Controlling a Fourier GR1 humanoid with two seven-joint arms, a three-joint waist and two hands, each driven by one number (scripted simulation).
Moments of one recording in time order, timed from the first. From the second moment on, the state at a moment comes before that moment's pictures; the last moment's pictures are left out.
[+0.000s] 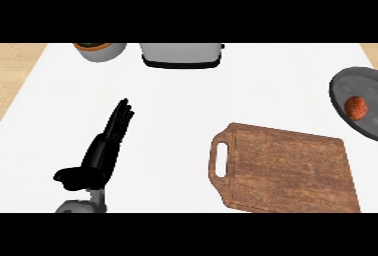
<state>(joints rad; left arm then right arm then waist) -0.04 0.04 -0.13 -1.56 0.00 0.00 -0.11 -0.50 -0.93 -0.53 -0.25 0.32 0.52 -0.81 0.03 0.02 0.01</state>
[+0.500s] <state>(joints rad) -0.05 0.03 -0.14 -1.56 -0.01 0.01 -0.11 -0.45 -0.94 -0.49 -0.29 0.31 0.48 -0.84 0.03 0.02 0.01</state>
